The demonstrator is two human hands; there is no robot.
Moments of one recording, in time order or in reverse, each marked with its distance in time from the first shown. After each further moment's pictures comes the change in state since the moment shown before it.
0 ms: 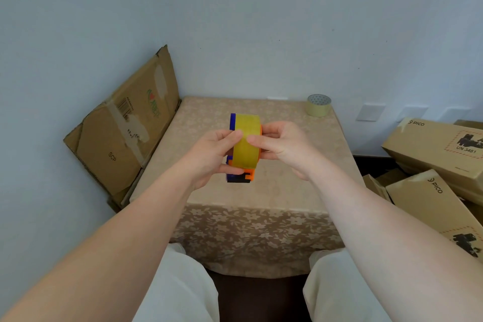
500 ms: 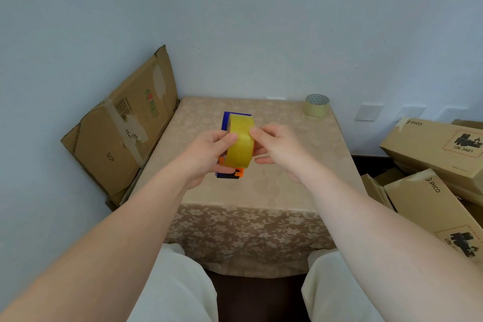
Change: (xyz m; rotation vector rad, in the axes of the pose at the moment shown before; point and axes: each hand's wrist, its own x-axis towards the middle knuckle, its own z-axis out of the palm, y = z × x) left_hand 0.001 0.000 -0.007 0.102 0.018 0.000; right_hand 0.000 0.001 0.011 -0.158 0.074 0.048
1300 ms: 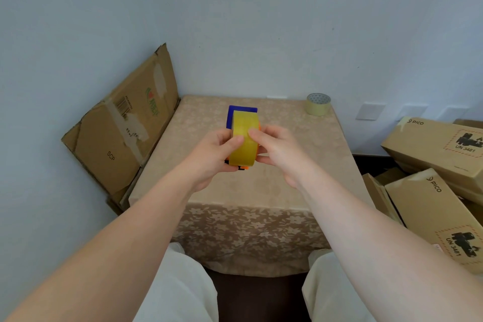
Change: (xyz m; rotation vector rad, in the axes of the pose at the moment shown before) left_hand -0.003 -0.002 0.009 0.004 0.010 0.044; right_hand -0.007 0.000 0.007 0.183 0.037 0.040
